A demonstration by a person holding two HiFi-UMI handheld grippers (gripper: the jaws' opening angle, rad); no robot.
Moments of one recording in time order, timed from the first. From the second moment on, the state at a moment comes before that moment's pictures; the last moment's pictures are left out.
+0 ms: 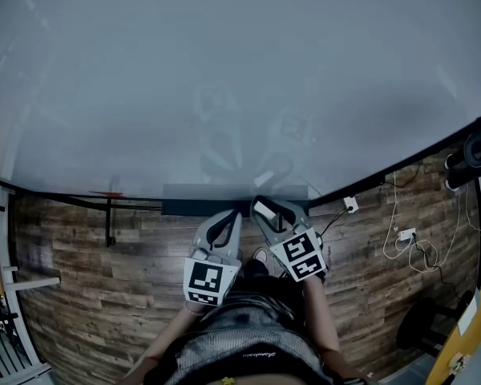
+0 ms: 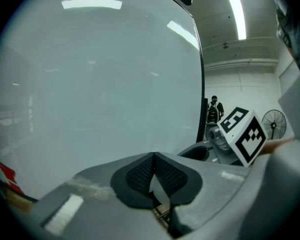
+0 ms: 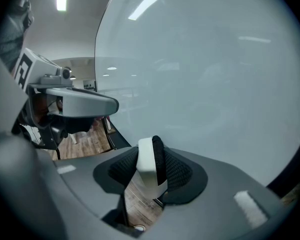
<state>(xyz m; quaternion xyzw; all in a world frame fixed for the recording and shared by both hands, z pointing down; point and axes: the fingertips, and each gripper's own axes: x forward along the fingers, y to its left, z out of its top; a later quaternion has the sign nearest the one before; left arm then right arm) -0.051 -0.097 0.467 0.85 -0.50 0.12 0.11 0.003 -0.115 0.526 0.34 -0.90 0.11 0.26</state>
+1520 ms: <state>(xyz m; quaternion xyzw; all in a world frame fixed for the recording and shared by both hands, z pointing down) -0.047 -0.083 0.465 0.87 -0.47 0.12 0.09 0.012 -0.103 0.467 0.36 -0.90 0.09 0.23</state>
